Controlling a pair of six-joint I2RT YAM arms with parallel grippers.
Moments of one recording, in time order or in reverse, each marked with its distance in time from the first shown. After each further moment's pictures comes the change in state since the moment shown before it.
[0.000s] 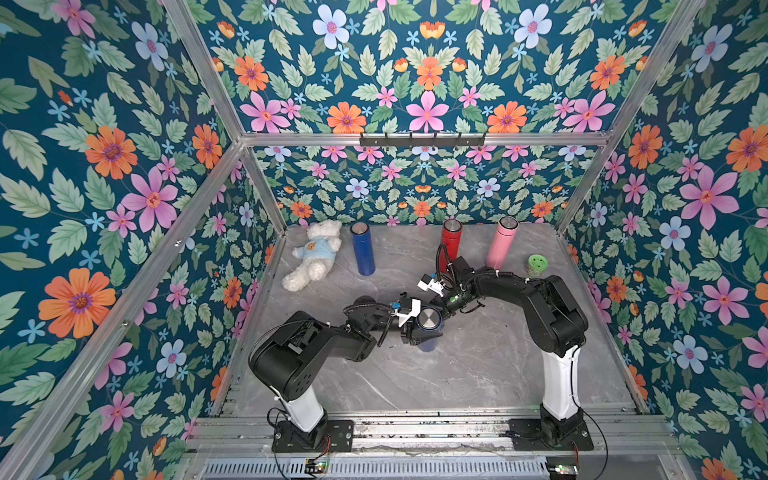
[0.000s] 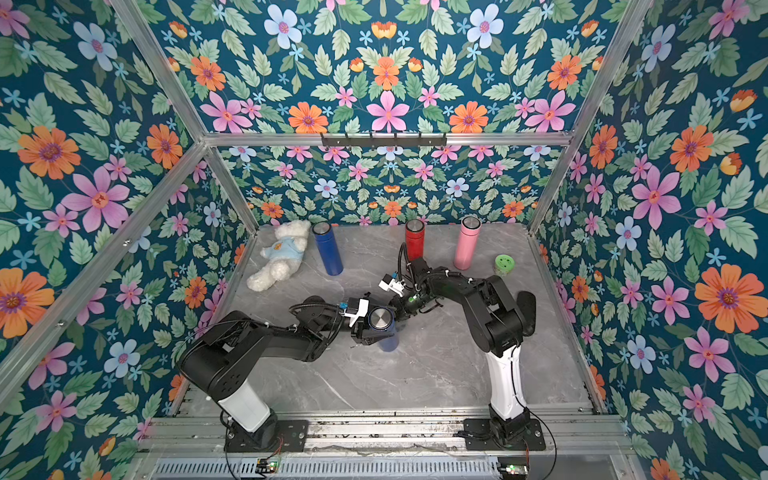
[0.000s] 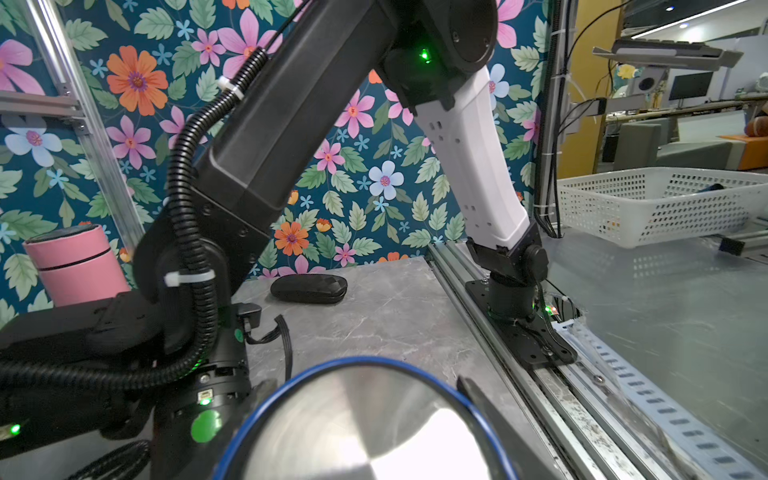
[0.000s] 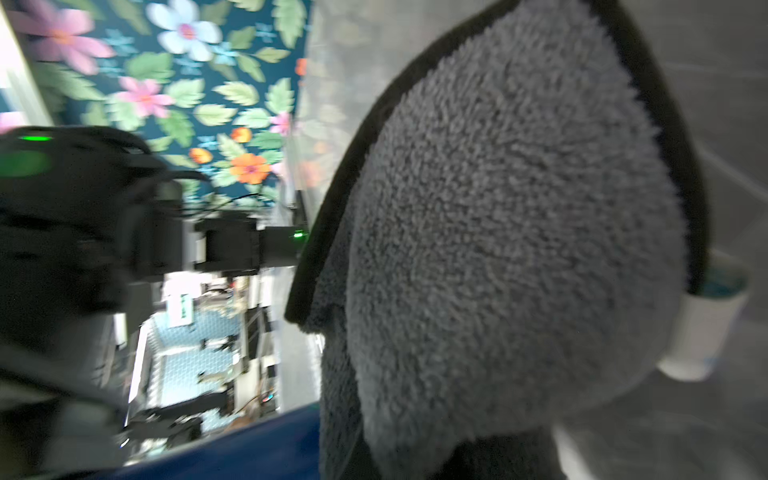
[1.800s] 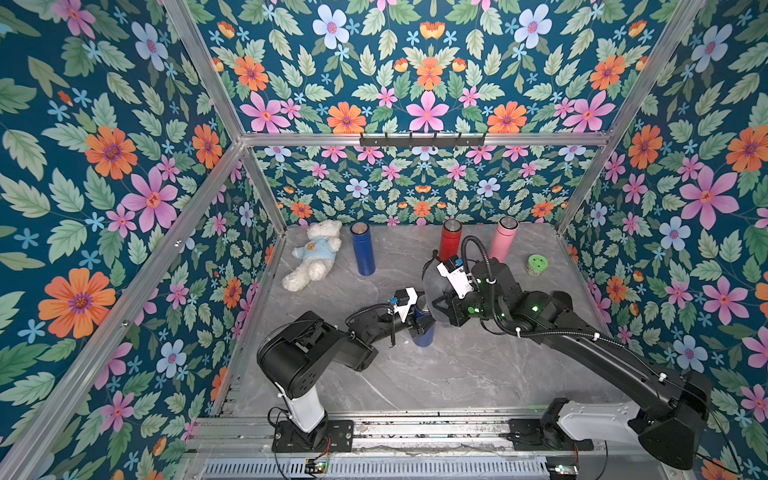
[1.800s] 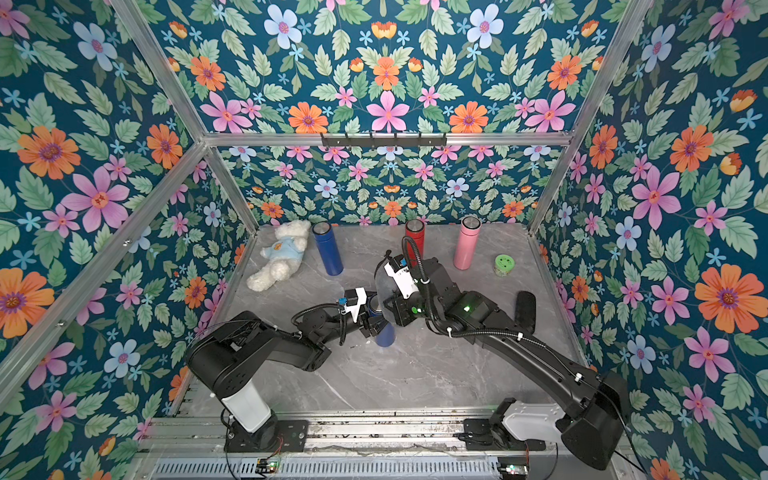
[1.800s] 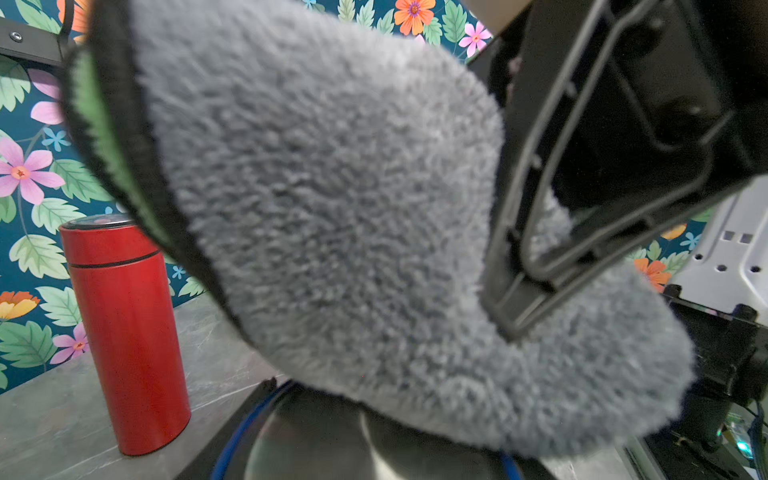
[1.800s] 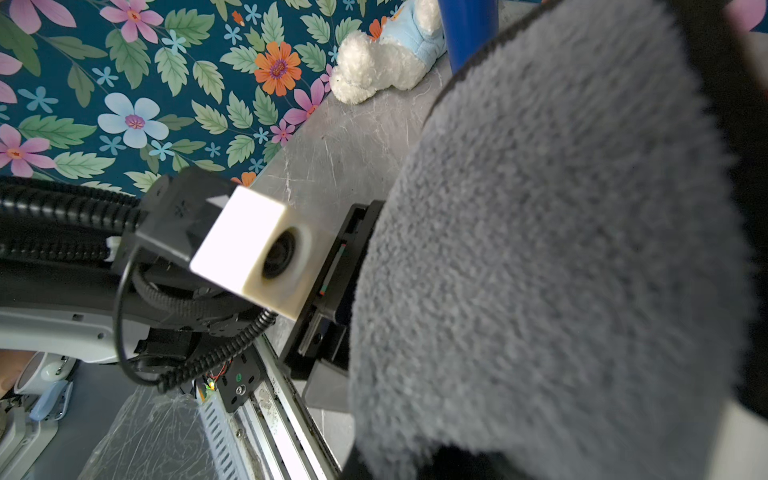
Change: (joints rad) left arm -0.077 0.037 -0.069 0.111 -0.467 -0.077; right arm 0.296 -0.779 -0.175 0.102 0.743 0.273
